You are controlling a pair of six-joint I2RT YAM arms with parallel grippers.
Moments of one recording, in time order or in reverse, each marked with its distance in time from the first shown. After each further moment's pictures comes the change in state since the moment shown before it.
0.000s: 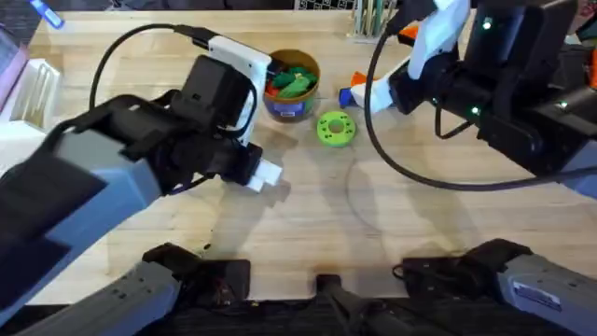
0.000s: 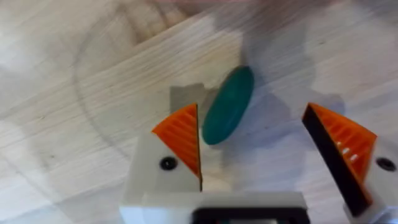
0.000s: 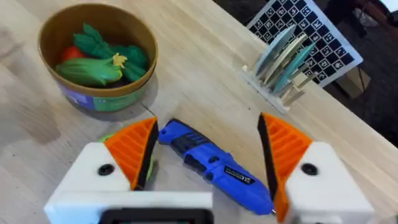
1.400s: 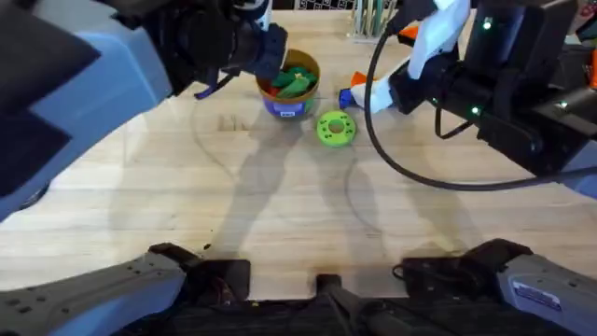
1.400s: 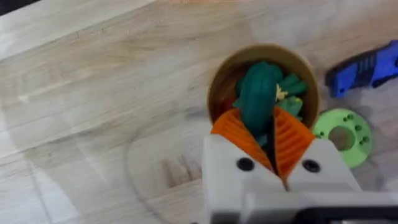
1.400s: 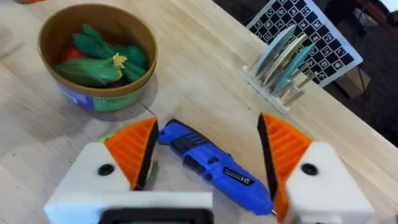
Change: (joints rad) left arm -0.003 0.252 0.425 0.245 -0.099 -0.037; right arm 0.000 0.000 0.000 0.000 0.000 0.000
